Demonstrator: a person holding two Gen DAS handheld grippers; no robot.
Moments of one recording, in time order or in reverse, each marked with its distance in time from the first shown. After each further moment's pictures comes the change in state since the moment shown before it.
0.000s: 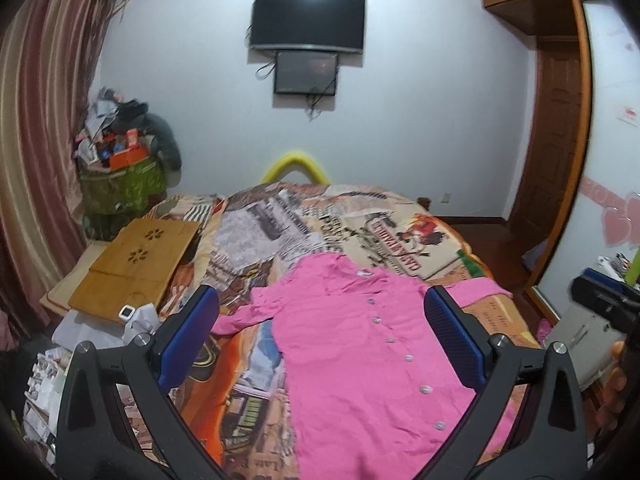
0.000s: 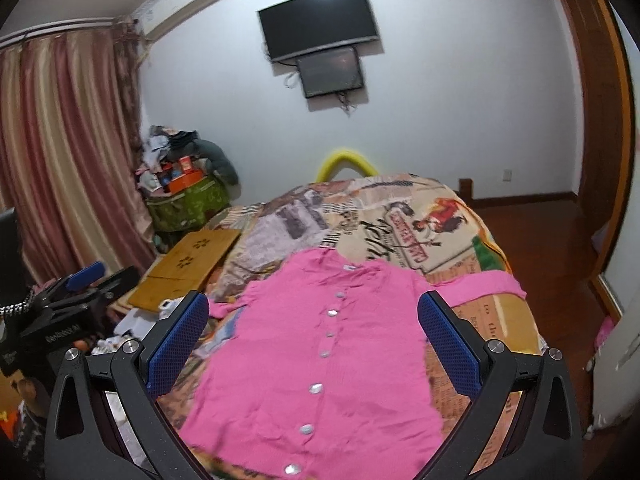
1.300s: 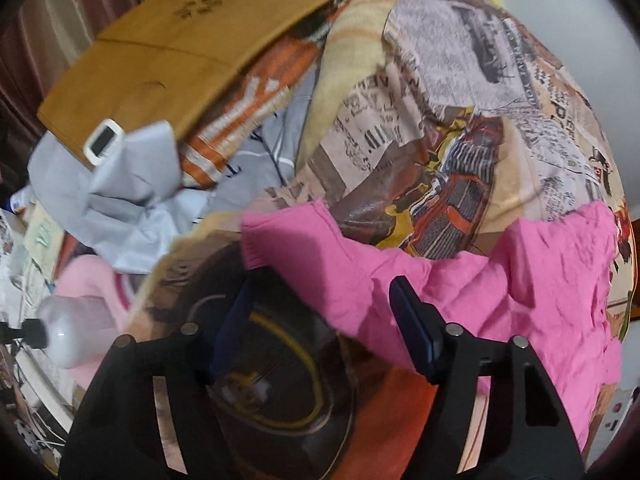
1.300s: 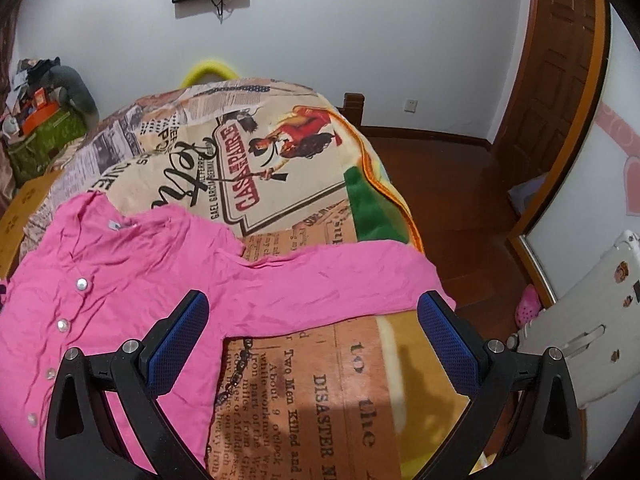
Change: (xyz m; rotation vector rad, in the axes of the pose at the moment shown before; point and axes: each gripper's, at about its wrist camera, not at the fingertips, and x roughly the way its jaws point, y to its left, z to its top) left arm 0.375 0.253 -0.113 -0.482 0.748 0.273; right arm 0.190 -0.179 -0.006 0.004 0.308 -0.396
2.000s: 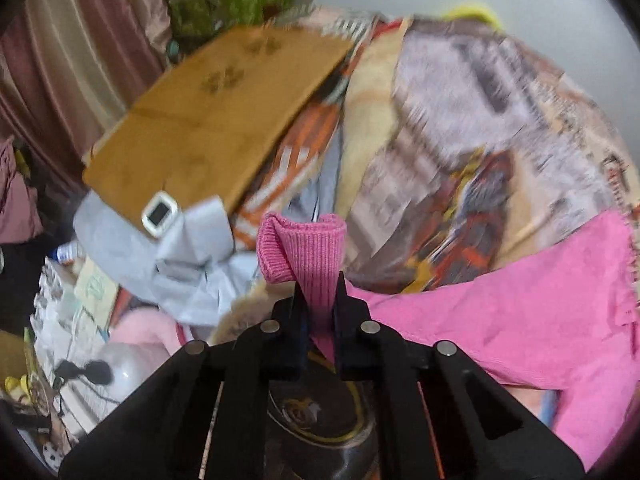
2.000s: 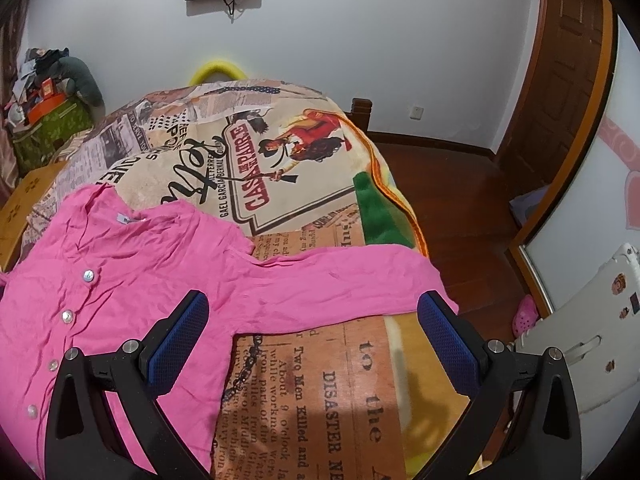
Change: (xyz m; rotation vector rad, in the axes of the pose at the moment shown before) left arm -0.065 -0.005 0.007 0.107 -0.235 0.125; right arm -0.005 0.012 -0.001 -0.027 -0.014 0.000
